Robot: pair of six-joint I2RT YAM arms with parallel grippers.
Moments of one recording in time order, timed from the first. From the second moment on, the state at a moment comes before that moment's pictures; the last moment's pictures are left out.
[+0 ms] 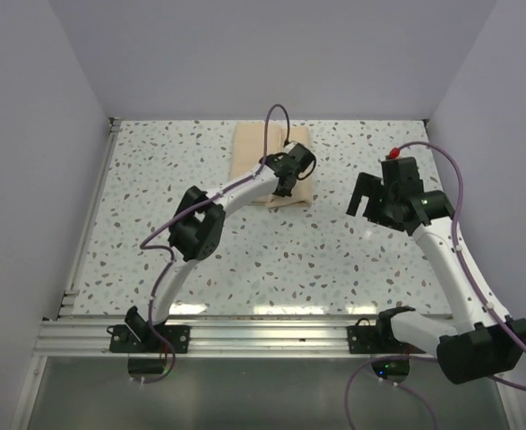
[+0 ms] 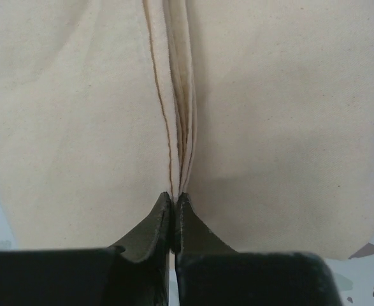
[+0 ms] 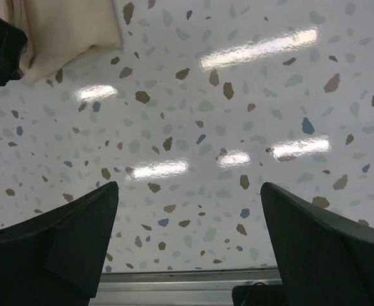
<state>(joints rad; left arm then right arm) -0.75 2.40 2.09 -0.77 -0.48 -0.37 0.22 1.11 1.14 -0.96 0.11 0.50</state>
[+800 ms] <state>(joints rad) -0.22 1.81 1.41 -0.63 -0.35 -0.46 0.68 2.24 2.19 -1.02 0.10 0.46</state>
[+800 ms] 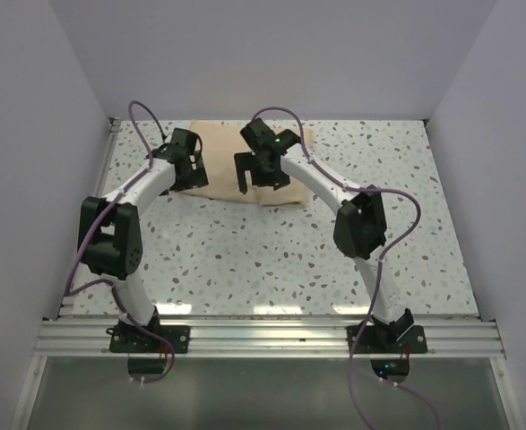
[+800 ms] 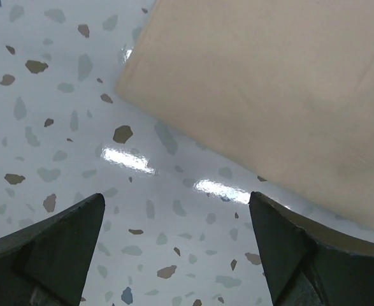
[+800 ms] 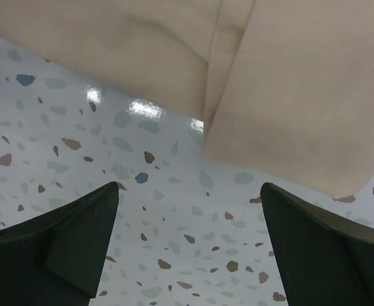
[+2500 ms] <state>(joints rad) -0.21 1.88 1.45 -0.60 -0.24 -0.43 0.27 2.09 1.86 -1.10 0.54 0.53</state>
